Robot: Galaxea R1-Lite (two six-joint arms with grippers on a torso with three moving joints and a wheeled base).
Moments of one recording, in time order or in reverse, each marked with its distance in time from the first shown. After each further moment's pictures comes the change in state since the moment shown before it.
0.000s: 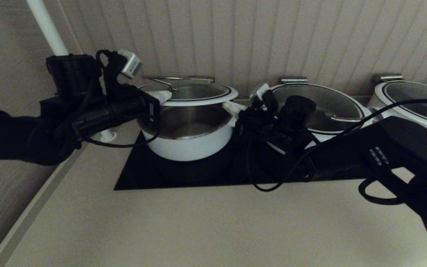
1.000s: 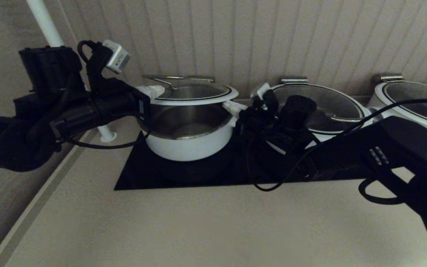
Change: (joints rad) left arm 0.005 -0.091 0.053 0.006 0.003 0.033; right arm -0.005 -0.001 0.000 -0.006 0.000 0.000
